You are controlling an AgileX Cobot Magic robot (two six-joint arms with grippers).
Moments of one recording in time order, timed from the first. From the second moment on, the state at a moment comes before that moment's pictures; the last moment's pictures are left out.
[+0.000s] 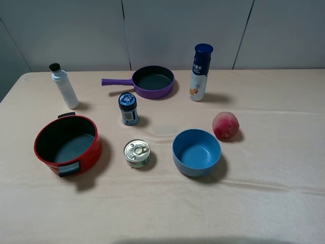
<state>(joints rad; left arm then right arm) -0.19 0.00 -0.50 -0.05 1.06 0.14 -0.11 -0.01 -0.50 -0.06 1.03 0.01</state>
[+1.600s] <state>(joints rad) -0.19 0.85 -0.86 0.02 0.87 0.14 -0.11 -0.01 -0.50 -0.06 1.03 0.01</state>
